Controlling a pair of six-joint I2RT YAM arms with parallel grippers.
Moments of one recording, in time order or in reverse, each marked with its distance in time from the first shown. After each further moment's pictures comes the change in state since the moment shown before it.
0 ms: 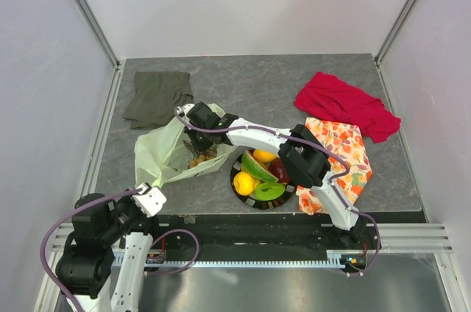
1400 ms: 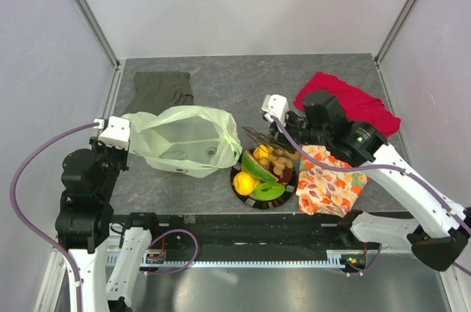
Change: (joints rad) left arm 0.016 0.306 0.070 0.525 -0.463 -0.407; right arm -0.214 -1.157 -0.552 -0.312 -0.277 -0.606
